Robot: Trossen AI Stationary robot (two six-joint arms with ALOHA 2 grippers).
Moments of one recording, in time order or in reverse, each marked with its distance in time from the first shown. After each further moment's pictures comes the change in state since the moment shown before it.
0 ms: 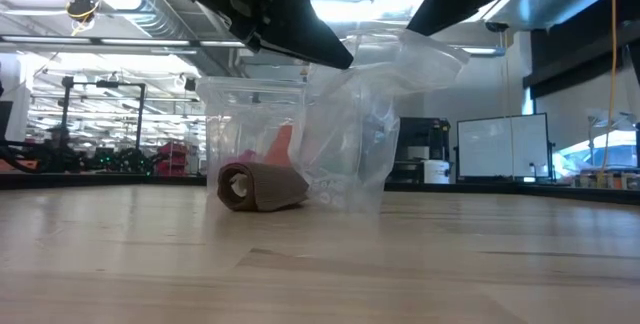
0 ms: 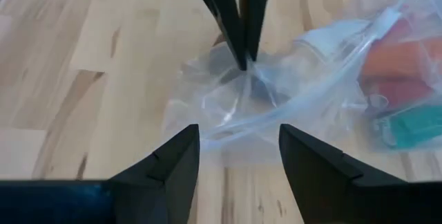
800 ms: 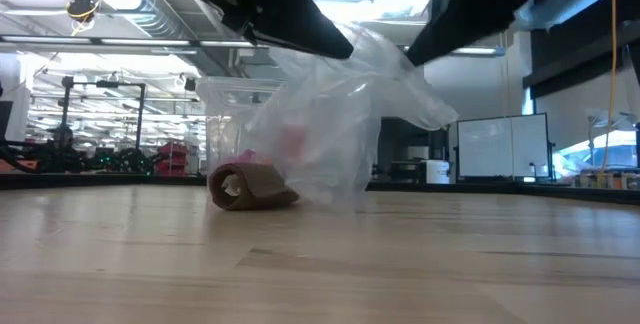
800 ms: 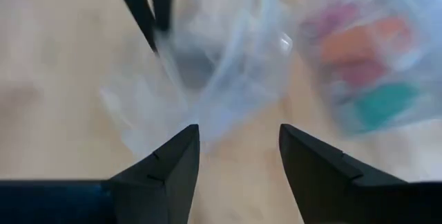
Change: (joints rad) left arm -0.029 0.000 0.000 0.015 0.000 0.035; right arm -0.016 0.000 -0.115 0.125 0.153 0.009
